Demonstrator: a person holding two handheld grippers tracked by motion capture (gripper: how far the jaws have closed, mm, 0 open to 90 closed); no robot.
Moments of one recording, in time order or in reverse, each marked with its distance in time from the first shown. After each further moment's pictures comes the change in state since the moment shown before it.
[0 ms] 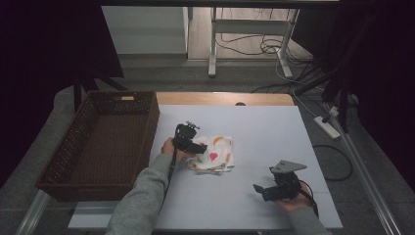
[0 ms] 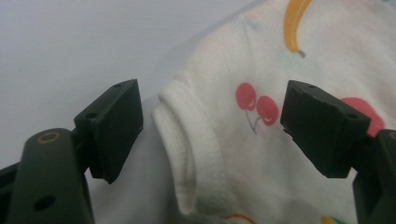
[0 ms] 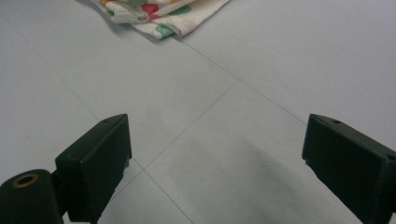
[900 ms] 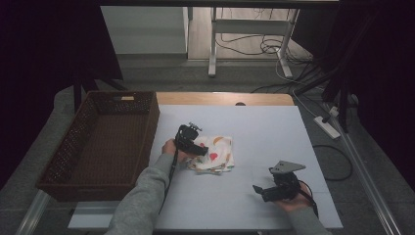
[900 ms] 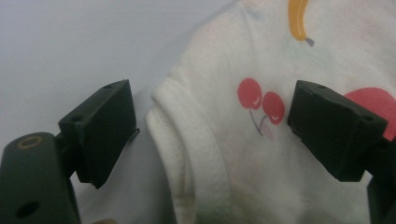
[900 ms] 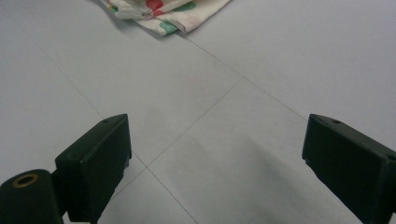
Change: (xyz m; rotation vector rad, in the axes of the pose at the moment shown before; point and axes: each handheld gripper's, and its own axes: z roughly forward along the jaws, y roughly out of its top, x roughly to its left) left arm -0.002 0.000 0.007 0.021 0.016 0.057; right arm 0.001 0.000 0.001 0.011 0.007 -0.012
